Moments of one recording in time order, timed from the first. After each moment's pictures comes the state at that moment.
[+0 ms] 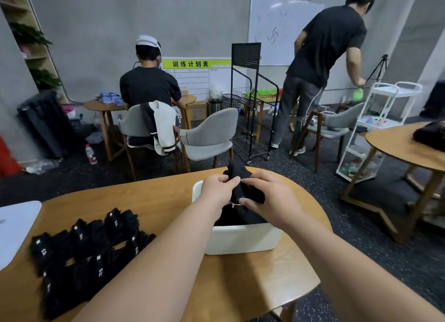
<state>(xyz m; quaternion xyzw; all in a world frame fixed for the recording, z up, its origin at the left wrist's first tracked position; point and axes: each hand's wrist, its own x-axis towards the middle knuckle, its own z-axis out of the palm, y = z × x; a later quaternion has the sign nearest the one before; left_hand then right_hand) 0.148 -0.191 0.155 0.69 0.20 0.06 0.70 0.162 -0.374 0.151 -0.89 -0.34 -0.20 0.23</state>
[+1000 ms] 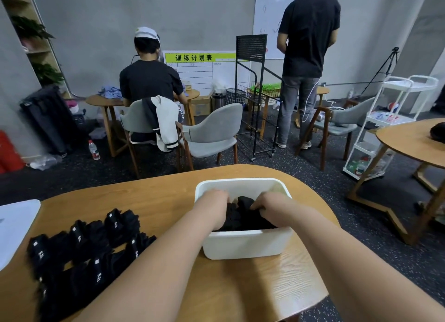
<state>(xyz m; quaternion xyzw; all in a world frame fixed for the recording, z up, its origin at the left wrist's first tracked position) 0.144 -0.160 0.136 0.99 0.05 -0.06 0.14 0.222 -0.361 0.123 -0.95 -0.27 0.13 0.01</state>
